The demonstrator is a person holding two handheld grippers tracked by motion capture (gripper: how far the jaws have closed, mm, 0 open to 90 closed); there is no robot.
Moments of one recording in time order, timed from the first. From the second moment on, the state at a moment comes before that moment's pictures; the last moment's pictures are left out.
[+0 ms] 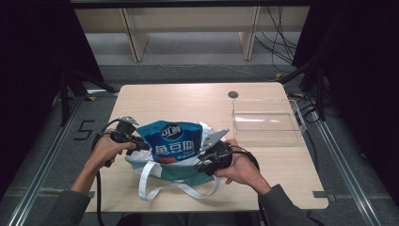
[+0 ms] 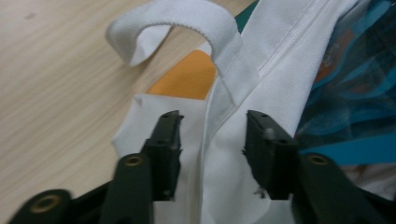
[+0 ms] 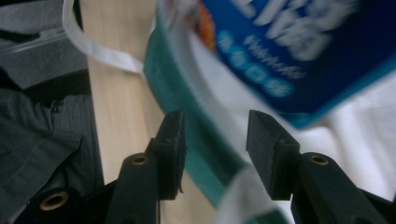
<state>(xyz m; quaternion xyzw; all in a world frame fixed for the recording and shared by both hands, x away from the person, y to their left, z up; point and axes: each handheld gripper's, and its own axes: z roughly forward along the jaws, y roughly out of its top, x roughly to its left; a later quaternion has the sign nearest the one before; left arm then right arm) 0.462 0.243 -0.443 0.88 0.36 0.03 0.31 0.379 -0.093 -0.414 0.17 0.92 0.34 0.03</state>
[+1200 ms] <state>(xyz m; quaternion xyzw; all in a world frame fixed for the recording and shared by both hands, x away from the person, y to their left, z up) 0.440 0.266 -0.424 0.81 0.43 0.12 0.37 0.383 -0.113 -0.423 0.18 0.92 0.35 0.04</state>
